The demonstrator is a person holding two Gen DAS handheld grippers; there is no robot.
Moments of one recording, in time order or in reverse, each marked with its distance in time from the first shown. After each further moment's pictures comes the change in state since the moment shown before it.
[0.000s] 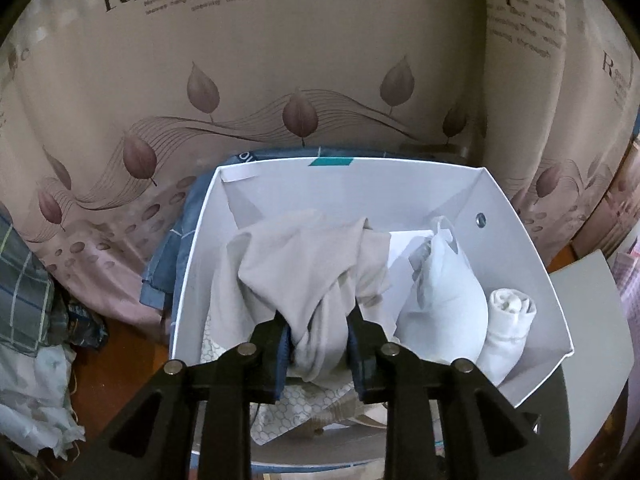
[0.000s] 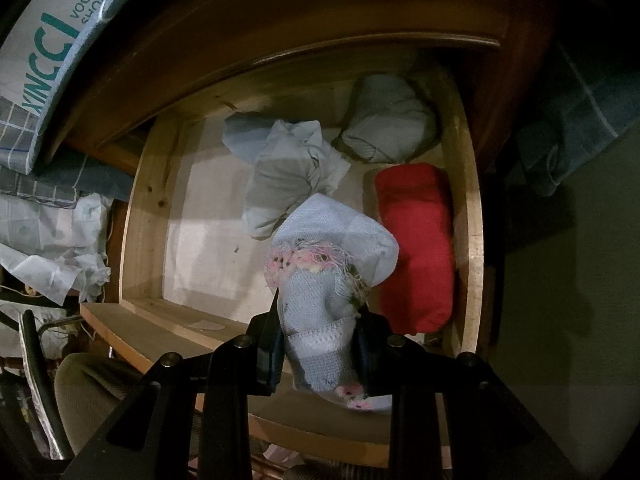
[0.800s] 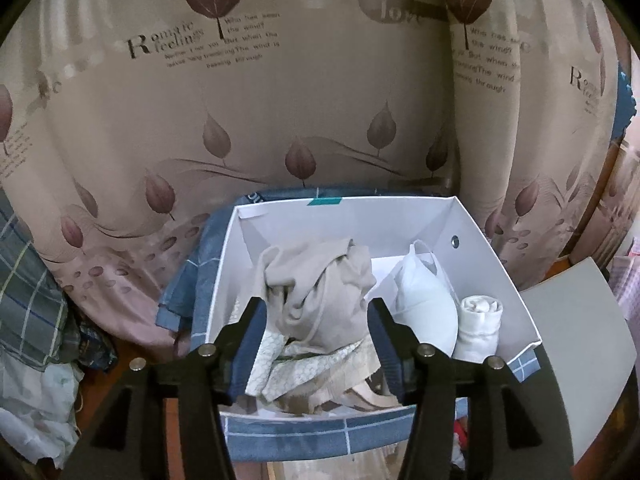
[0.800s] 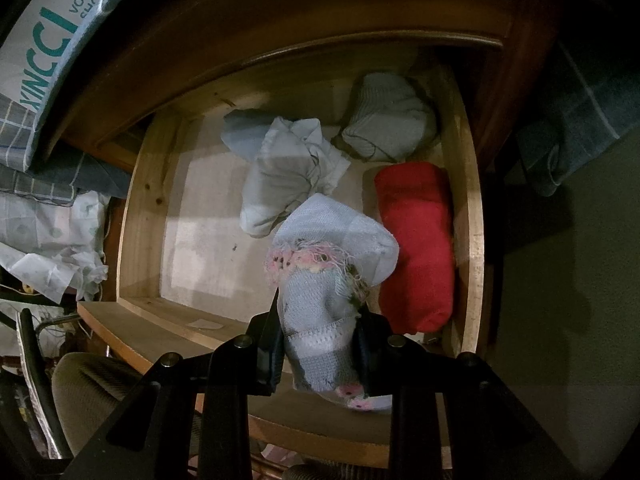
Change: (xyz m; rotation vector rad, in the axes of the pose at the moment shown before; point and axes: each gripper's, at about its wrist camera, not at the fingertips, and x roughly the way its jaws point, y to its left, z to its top) left arm -0.063 -0.005 -0.014 0.022 -0.153 0.016; right arm -0.001 0.000 -0.002 -0.005 0.009 -0.008
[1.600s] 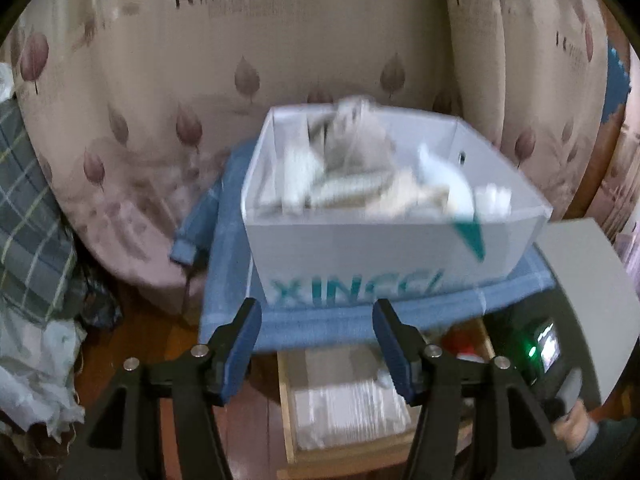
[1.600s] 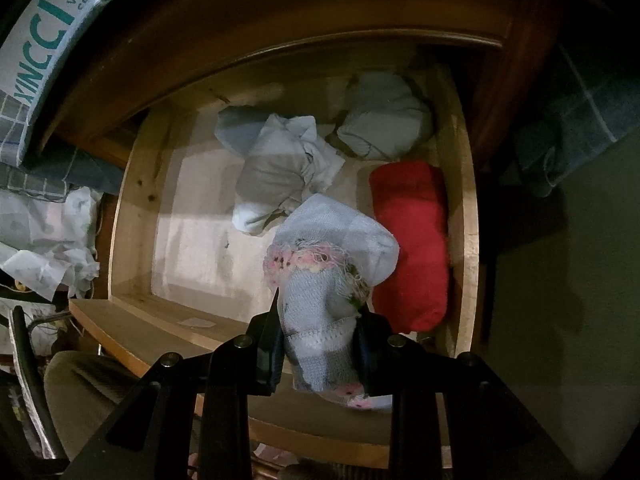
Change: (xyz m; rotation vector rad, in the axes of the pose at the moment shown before) left arm -0.019 0.022 -0.131 -0.033 0.076 0.021; right arm 0.004 0.003 0.002 -0.008 0.012 -0.039
